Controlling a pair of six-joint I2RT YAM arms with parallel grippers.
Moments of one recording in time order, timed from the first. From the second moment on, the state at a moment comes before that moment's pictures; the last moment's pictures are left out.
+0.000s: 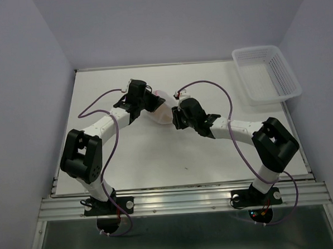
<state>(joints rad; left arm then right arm) -0.45 1.65 1.14 -0.10 0.08 -1.29 0.75 1.69 1.03 0.08 0.15 0.28</state>
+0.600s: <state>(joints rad) -0.45 1.65 1.14 -0.09 0.08 -1.29 0.75 1.71 1.06 0.15 0.23 0.29</state>
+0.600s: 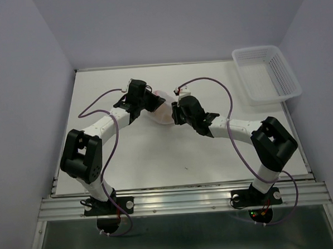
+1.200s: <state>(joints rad) -0.45 1.65 1.14 -0.09 0.08 -1.29 0.75 1.72 1.06 0.16 0.27 0.28</state>
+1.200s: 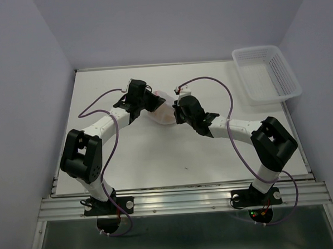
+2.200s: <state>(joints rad) -0.36 1.76 1.34 -0.29 0.22 -1.00 0.58 1.65 1.00 0.09 -0.21 0.20</state>
